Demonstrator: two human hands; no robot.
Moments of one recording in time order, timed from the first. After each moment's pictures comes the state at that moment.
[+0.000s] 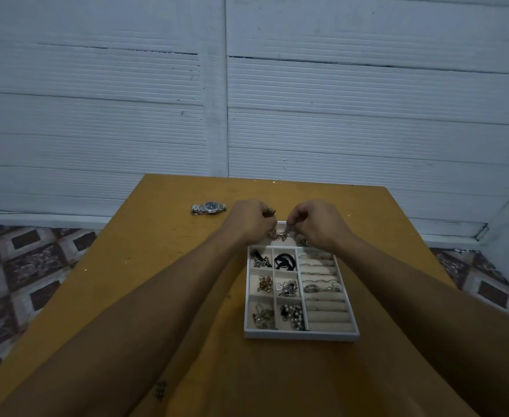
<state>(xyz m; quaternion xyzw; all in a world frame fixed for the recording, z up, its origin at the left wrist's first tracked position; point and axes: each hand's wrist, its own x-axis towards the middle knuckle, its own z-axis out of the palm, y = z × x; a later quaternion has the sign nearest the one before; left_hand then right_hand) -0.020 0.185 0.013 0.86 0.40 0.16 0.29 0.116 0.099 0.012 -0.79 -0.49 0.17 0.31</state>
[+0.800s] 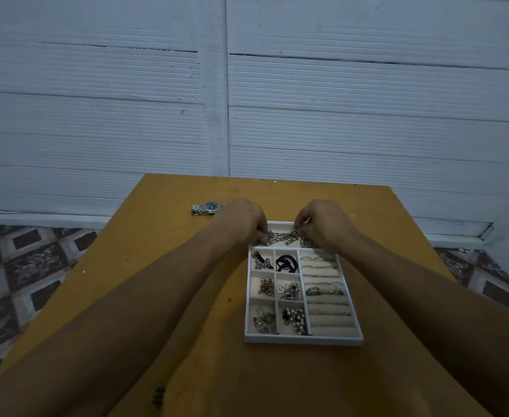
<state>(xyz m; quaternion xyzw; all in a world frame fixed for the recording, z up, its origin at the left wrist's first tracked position) -0.030 0.207 0.009 0.95 0.29 0.03 0.10 0.135 0.104 0.004 -0.79 -0.58 0.08 0.20</state>
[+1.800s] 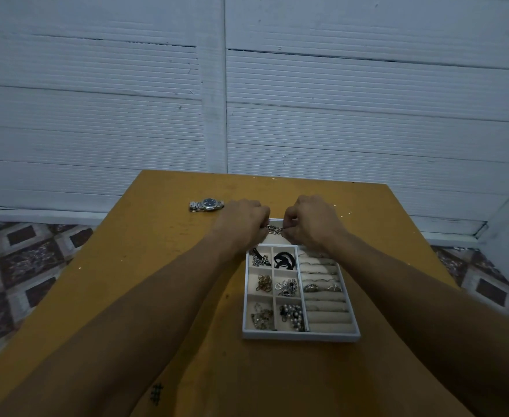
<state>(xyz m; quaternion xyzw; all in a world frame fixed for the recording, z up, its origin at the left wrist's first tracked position) -0.026 0.204 -0.014 0.96 0.25 0.14 -0.02 0.117 0.110 0.005 -0.79 -0.61 -0.01 0.08</state>
